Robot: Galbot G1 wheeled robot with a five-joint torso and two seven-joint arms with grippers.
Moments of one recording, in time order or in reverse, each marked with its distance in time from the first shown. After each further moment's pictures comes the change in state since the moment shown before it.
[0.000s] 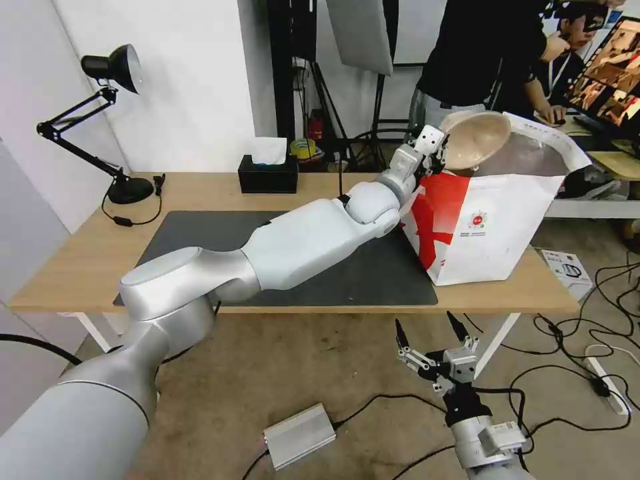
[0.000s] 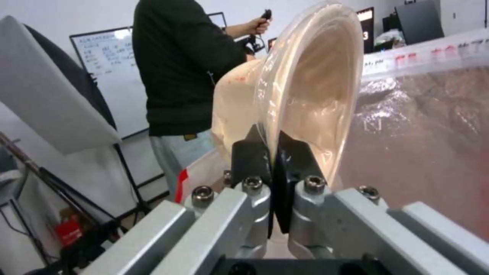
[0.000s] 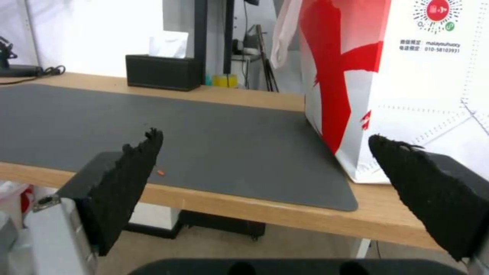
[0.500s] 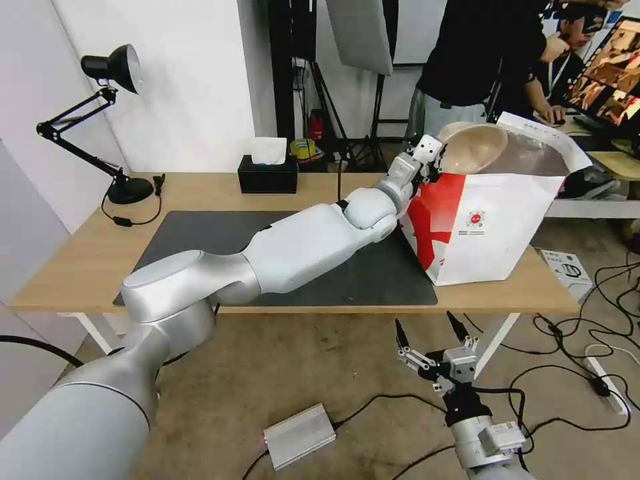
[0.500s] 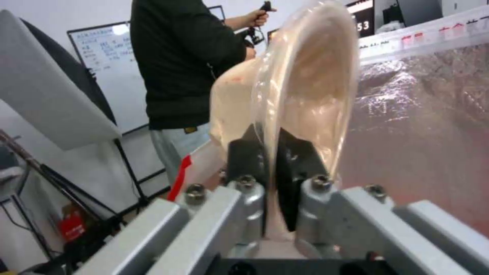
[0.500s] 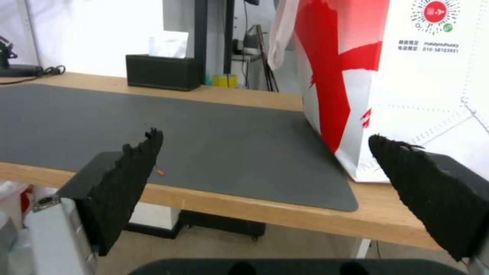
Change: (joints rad) left arm 0.008 0.002 0.008 0.011 0.009 -0.002 0.007; right arm 0.000 0.000 0.000 0.000 0.000 0.000 0.000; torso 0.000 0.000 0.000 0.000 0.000
